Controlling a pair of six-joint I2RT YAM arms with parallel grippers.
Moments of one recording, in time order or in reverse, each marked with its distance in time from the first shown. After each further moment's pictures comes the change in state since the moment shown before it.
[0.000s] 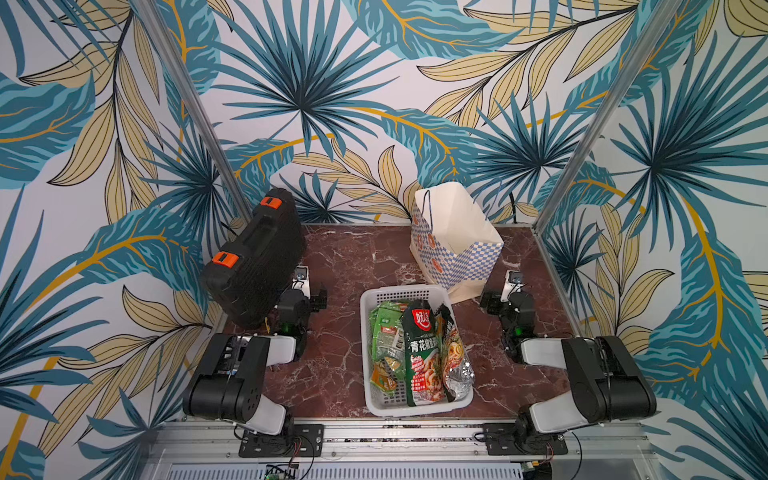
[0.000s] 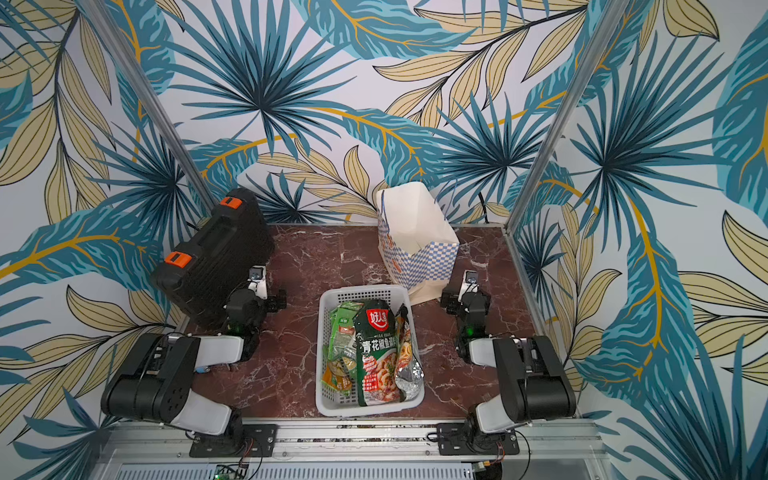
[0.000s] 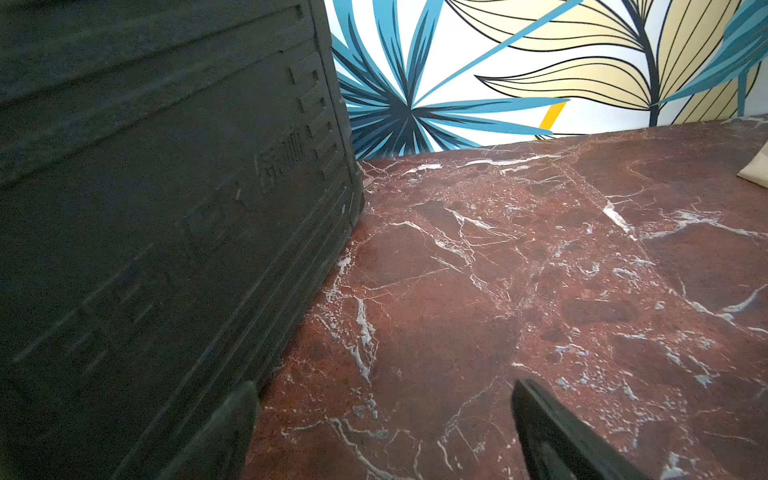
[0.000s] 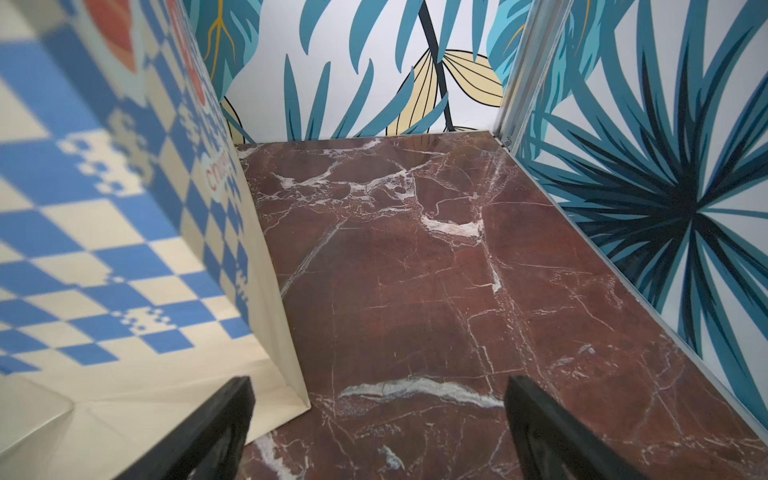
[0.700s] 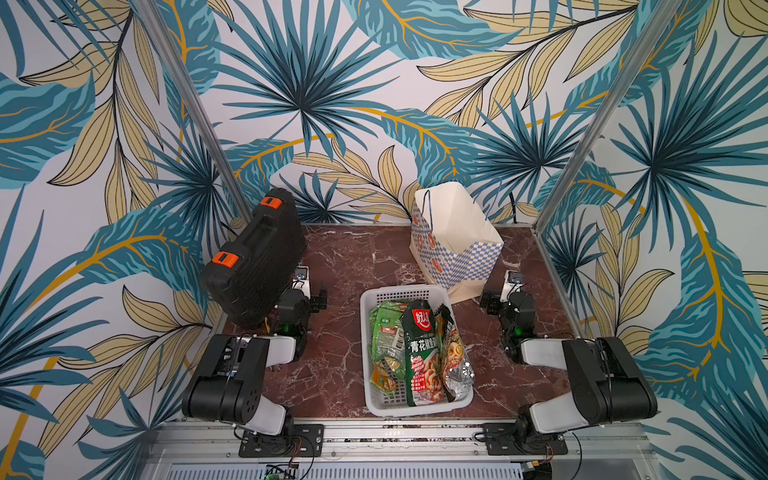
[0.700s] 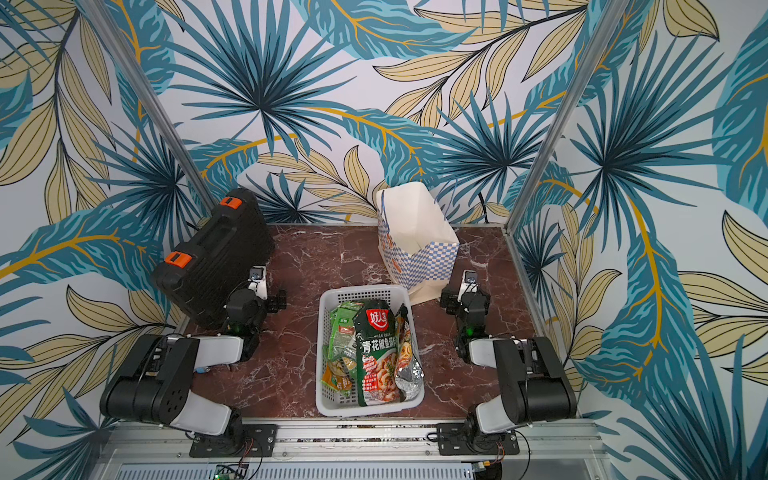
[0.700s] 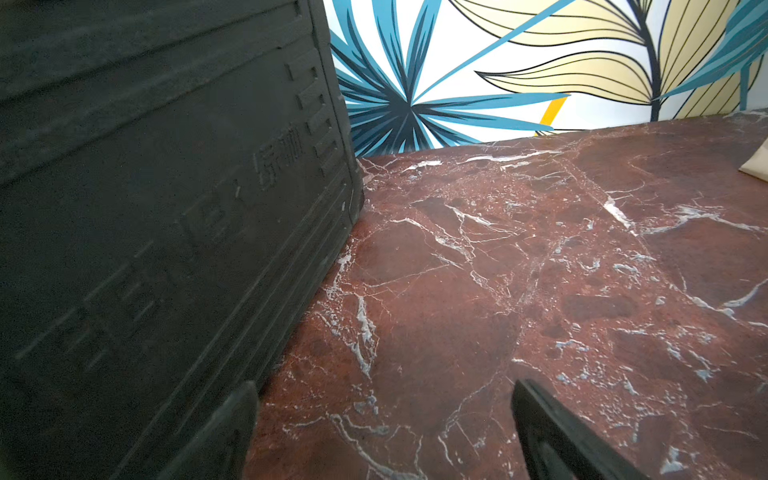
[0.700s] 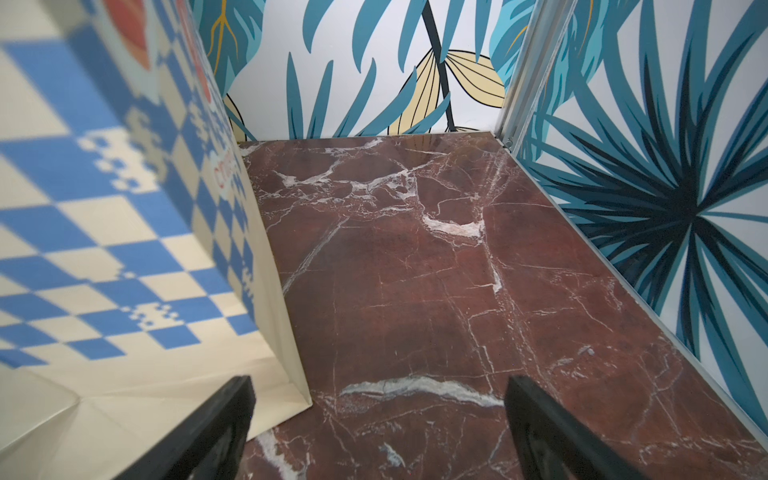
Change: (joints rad) left arm -0.021 -0.032 0.000 -0.045 -0.025 0.005; right arm 0.016 -0.043 0.002 -0.049 0.004 -0.014
